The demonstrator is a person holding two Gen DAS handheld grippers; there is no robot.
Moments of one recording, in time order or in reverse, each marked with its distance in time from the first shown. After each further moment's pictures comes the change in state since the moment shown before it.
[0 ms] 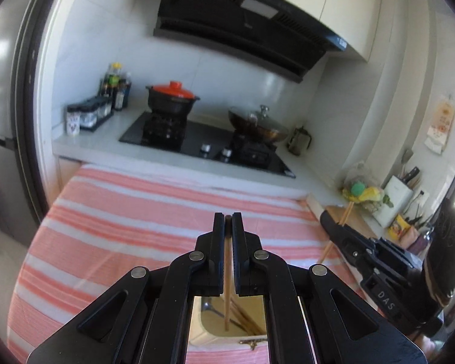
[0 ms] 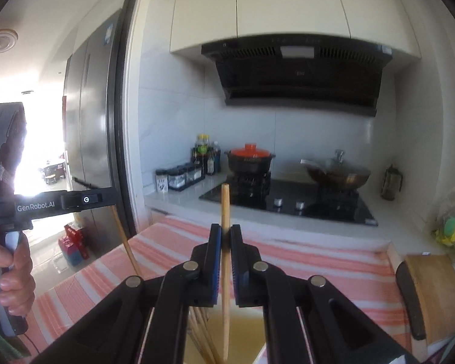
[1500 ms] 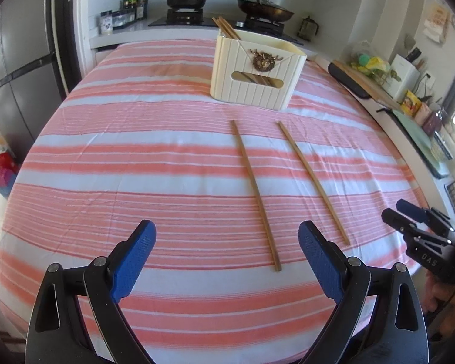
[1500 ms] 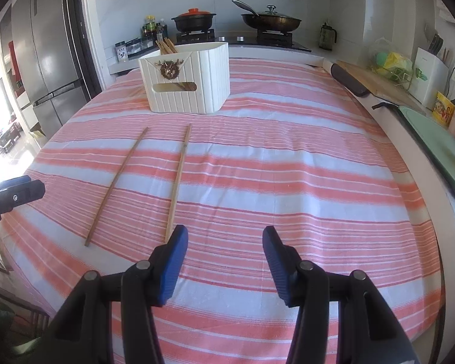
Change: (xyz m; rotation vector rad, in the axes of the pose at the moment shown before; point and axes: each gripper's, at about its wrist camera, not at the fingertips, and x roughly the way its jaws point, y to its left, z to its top) left arm -0.155 -0.019 -0.281 0.087 0.364 0.158; right arm -0.209 0.048 -0.272 0.182 0.471 -0.242
